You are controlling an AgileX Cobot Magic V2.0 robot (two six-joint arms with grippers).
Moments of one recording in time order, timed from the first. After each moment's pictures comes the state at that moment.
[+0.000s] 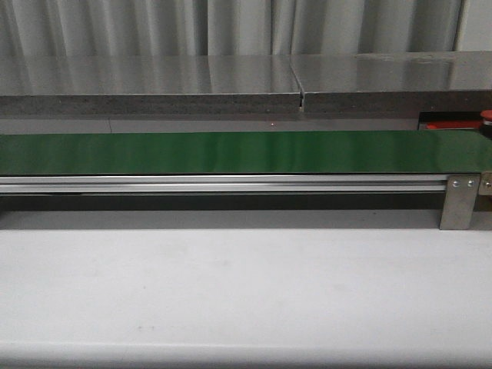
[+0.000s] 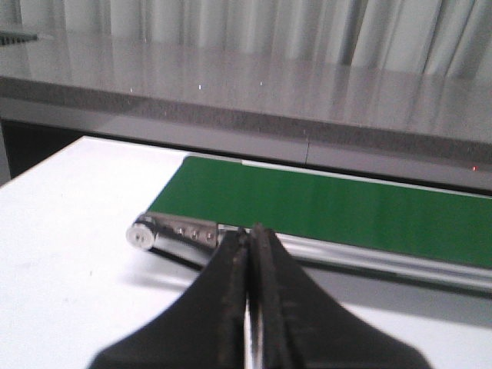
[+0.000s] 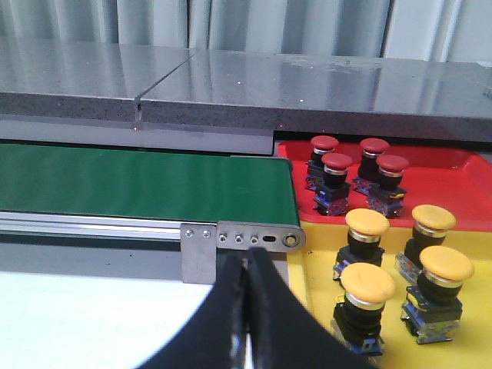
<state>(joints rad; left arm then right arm) 0.08 0.15 -0.05 0.04 0.07 -0.05 -0.02 -0.01 0.03 -0.03 0.10 0.05</state>
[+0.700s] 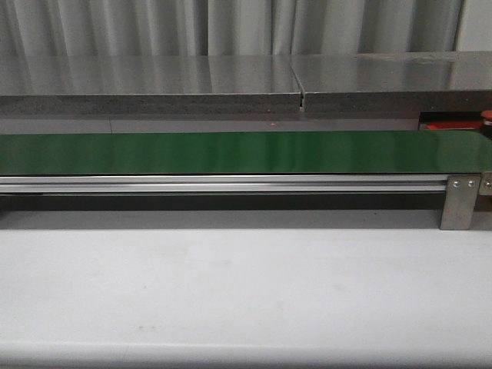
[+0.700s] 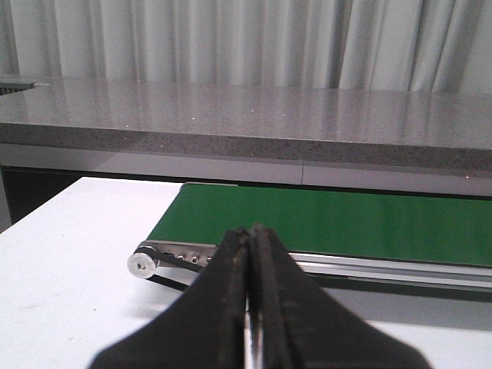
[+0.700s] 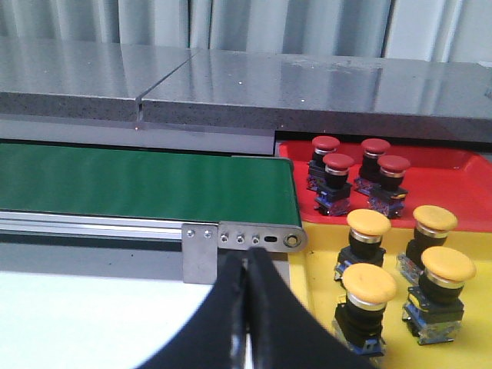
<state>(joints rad) 0.05 0.00 0.00 0.13 0.07 -0.07 -0.02 -0.01 0.03 -0.03 0.10 0.05</state>
